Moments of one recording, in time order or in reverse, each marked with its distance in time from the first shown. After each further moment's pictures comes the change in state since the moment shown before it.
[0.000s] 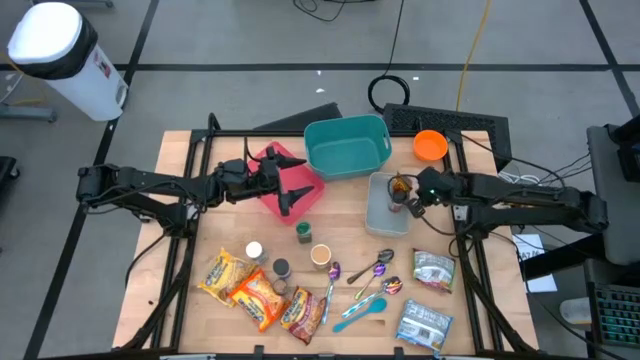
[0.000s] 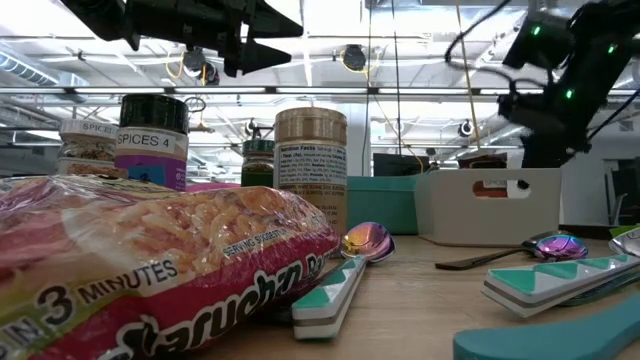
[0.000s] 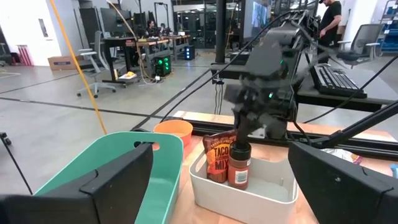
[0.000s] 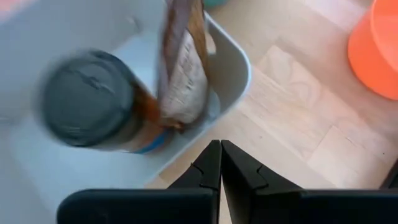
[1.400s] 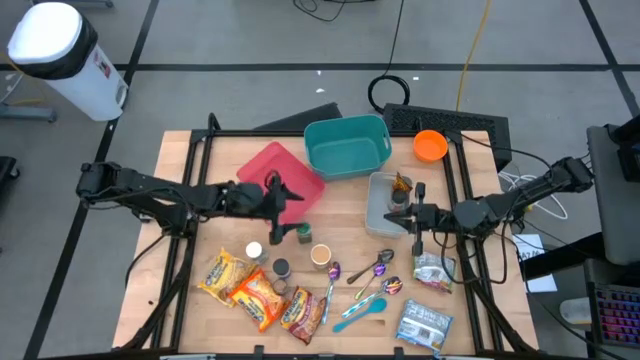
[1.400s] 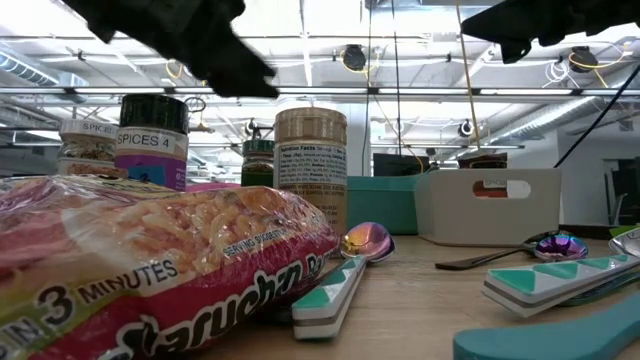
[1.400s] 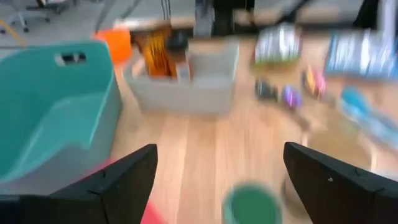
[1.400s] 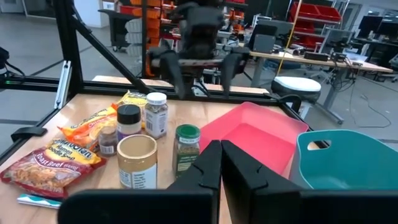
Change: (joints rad) left arm -0.172 0.000 0.016 -0.448 0.016 0.024; right arm 0.658 -0.041 -0.099 0.988 0.205 -0.569
